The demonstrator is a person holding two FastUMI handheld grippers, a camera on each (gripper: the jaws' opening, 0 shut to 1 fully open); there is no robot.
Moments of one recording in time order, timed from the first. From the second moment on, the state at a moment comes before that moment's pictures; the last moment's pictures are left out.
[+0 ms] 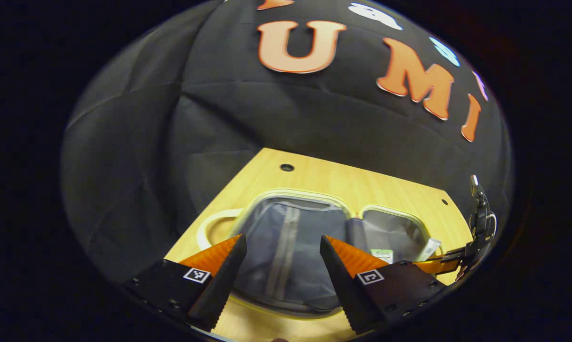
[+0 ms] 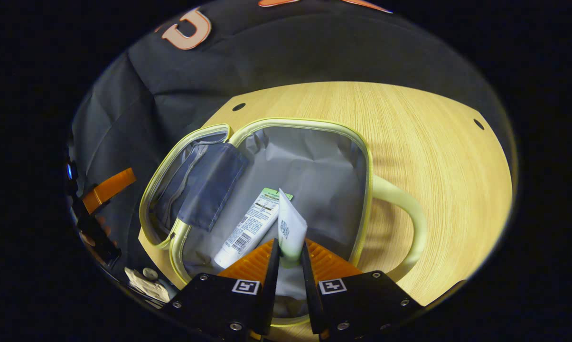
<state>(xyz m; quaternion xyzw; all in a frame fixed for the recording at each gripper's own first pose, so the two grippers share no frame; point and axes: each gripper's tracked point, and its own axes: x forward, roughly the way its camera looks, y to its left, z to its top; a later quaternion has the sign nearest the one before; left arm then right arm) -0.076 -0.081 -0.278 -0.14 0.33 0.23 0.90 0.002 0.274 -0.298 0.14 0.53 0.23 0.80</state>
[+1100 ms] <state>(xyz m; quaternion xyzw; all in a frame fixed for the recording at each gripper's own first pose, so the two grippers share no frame) -0.100 0.049 -0.399 -0.37 0.37 0.32 0.79 0.052 0.173 -0.206 0.08 0.37 0.12 0.92</state>
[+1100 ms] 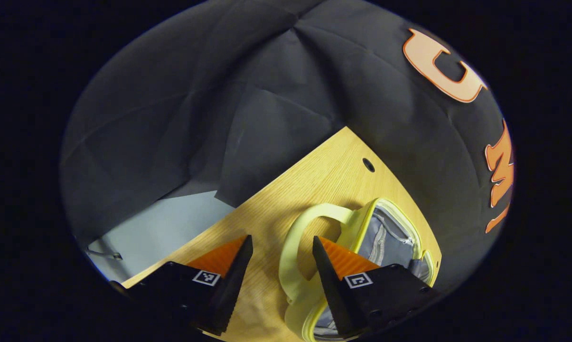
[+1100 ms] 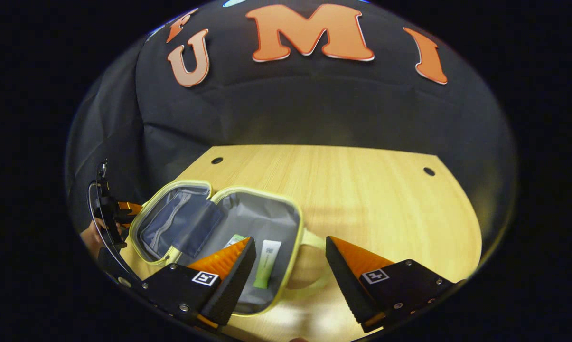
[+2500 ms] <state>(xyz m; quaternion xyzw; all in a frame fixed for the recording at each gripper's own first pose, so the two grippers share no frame) 0.013 -0.073 -0.142 -0.16 0.26 0.08 0.95 0.059 0.073 -0.133 0.02 0.23 0.04 0.97</state>
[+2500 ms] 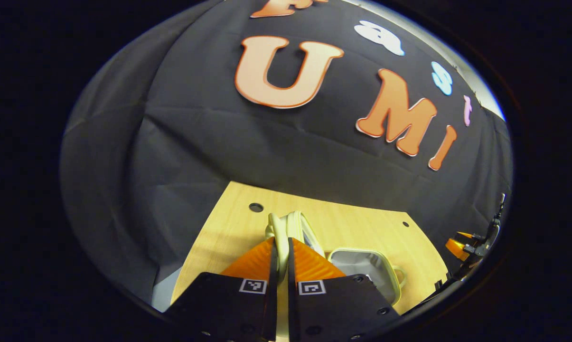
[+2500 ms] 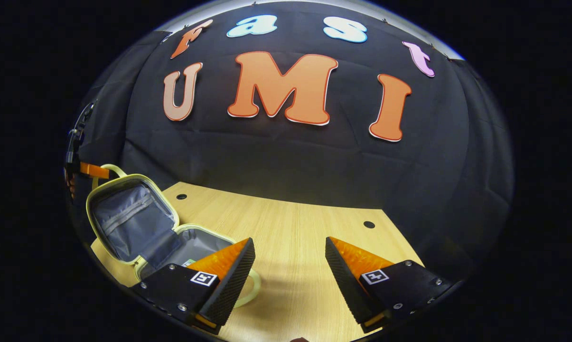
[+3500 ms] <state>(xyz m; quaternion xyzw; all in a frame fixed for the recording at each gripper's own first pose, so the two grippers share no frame) 0.086 -0.361 -0.108 -0.23 0.23 -0.10 0.94 0.078 0.002 -0.141 0.03 0.20 0.04 0.98</state>
